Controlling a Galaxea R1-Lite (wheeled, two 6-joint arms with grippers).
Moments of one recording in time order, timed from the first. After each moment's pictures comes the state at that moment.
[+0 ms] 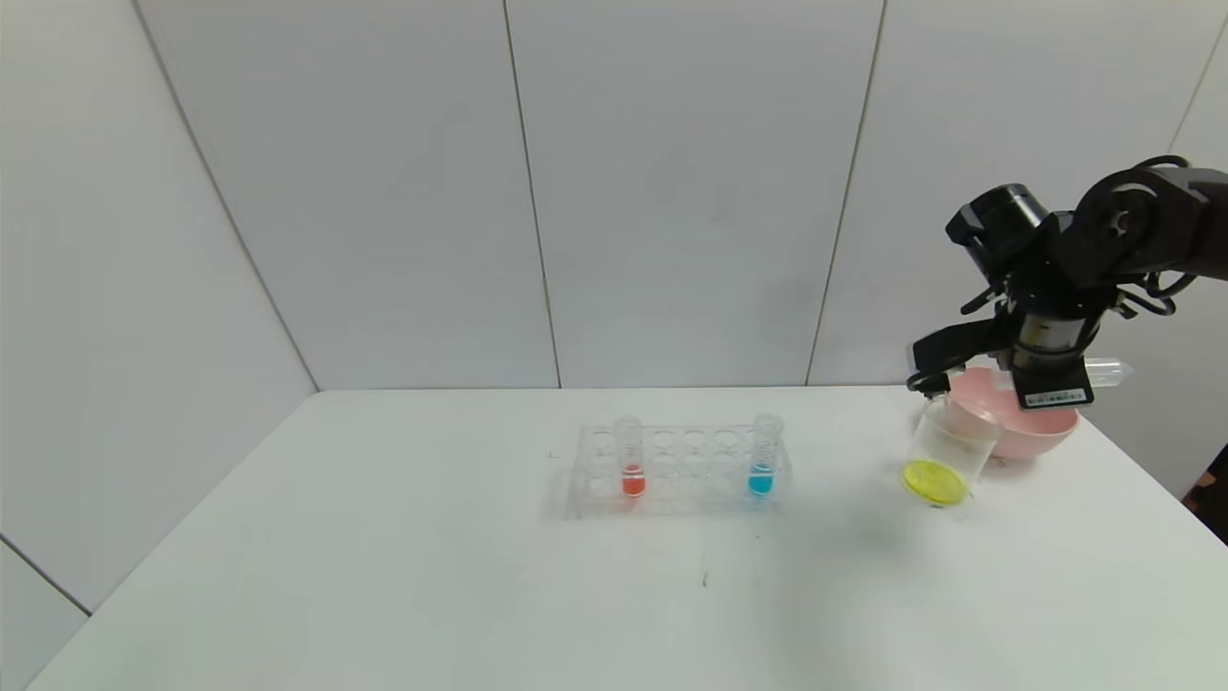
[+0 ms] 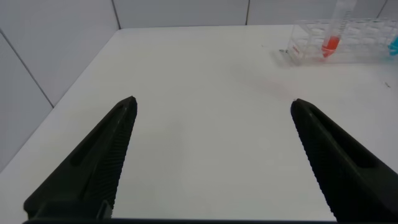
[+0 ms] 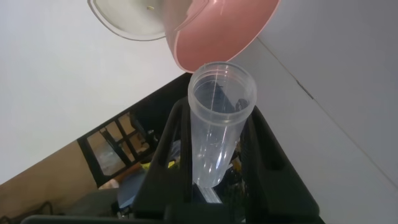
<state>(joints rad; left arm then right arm) 0.00 0.00 0.00 0.00 0.00 0.00 0.15 2.13 -2.00 0.92 -0.63 -1.31</state>
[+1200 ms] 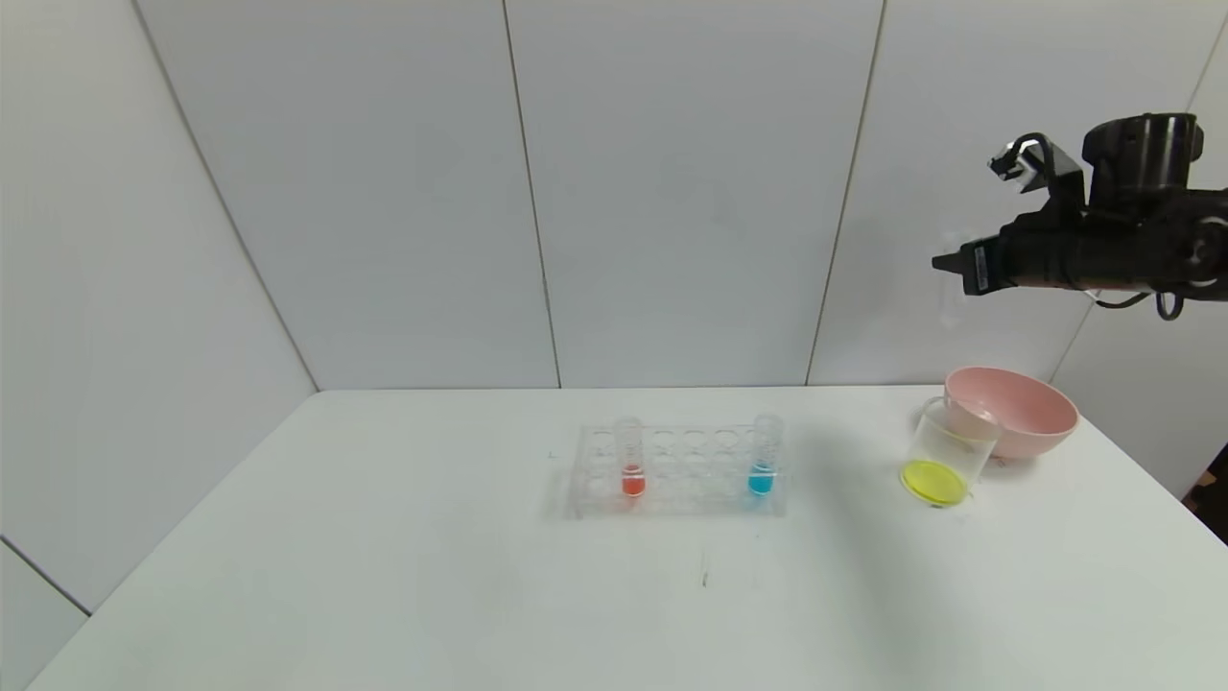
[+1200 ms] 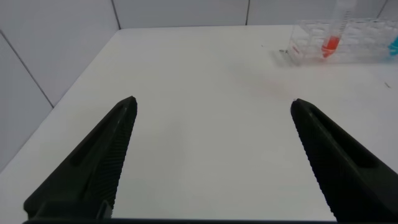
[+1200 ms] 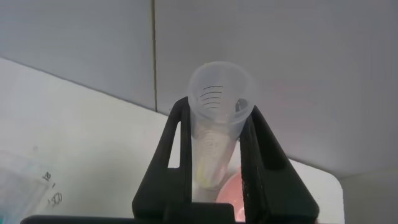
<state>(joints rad) 0.00 0.00 0.00 0.00 0.00 0.00 -0.04 2.07 -1.79 0.03 0.22 -0.23</state>
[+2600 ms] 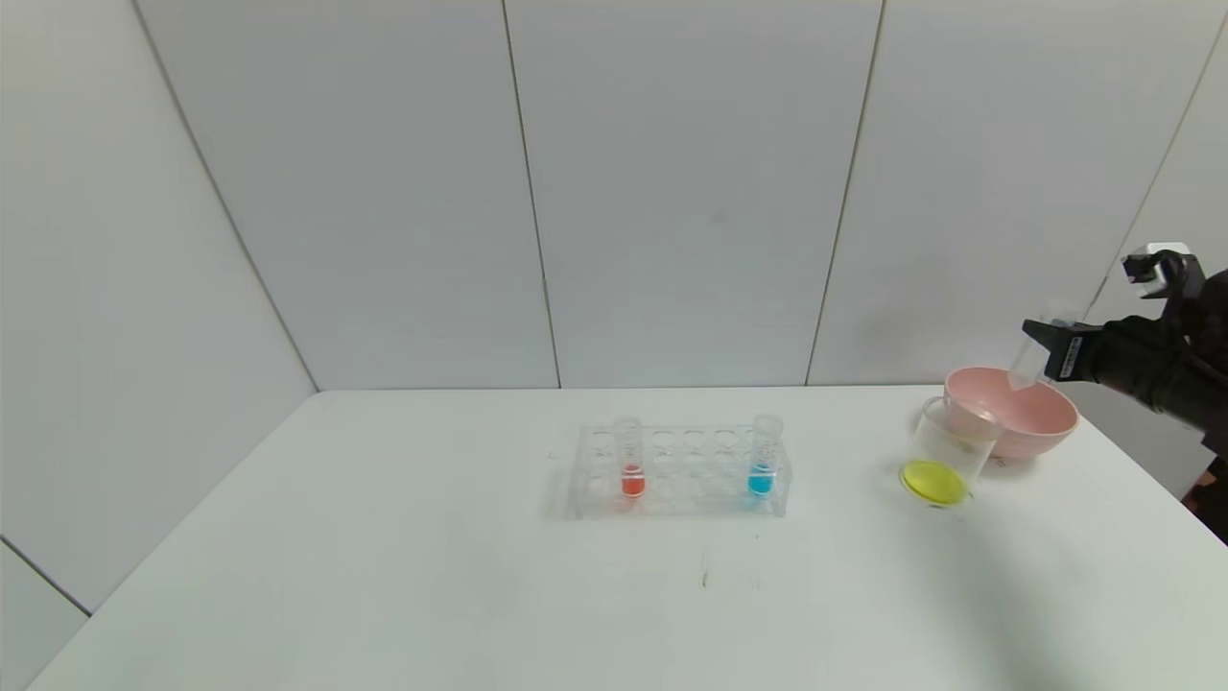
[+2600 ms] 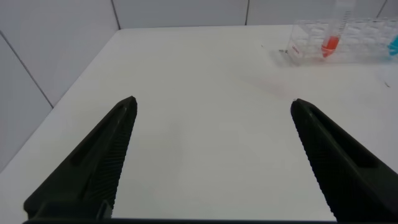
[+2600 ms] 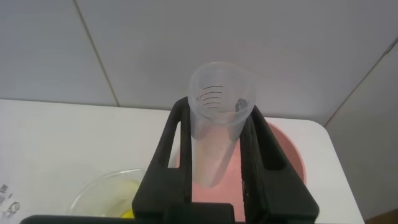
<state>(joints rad) 0.00 0.00 0.00 0.00 0.00 0.00 -0.23 1.93 -0.98 -0.85 0.26 -0.03</state>
